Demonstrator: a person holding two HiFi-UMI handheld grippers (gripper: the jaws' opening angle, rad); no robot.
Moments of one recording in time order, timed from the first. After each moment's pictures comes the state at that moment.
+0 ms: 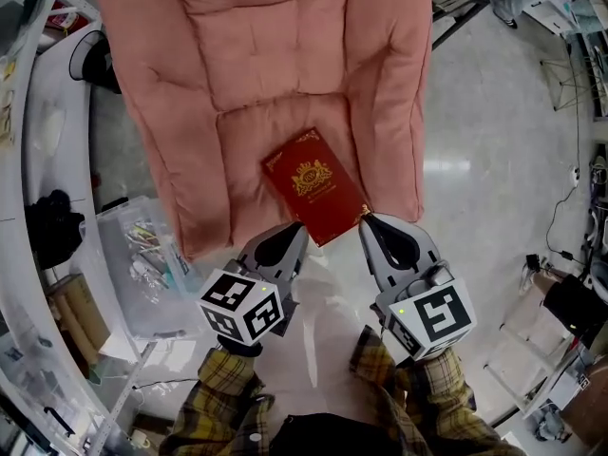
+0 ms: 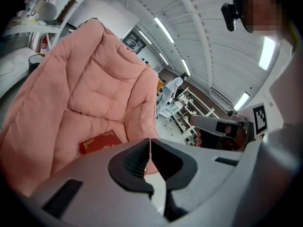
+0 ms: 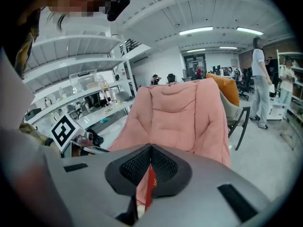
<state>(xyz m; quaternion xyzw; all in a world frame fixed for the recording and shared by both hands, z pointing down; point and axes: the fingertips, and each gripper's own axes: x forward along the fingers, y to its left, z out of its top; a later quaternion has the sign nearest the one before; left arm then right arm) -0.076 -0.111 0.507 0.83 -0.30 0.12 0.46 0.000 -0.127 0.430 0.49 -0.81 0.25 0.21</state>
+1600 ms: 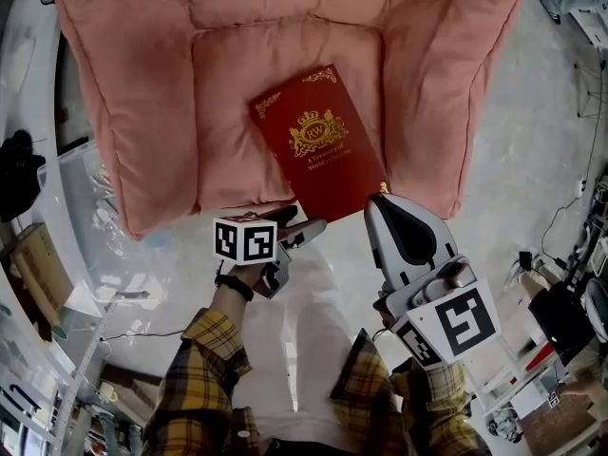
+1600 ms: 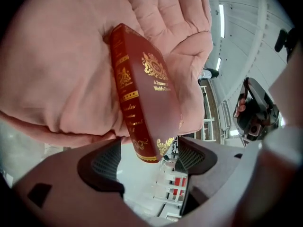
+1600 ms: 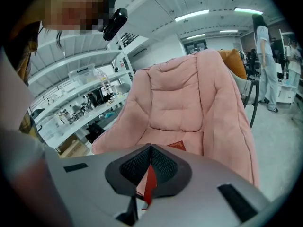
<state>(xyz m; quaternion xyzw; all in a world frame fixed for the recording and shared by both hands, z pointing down) -0.040 0.008 0.767 0.66 -0.18 0.16 0.71 -0.002 -0.117 0.537 0.45 -0.81 0.31 0.21</state>
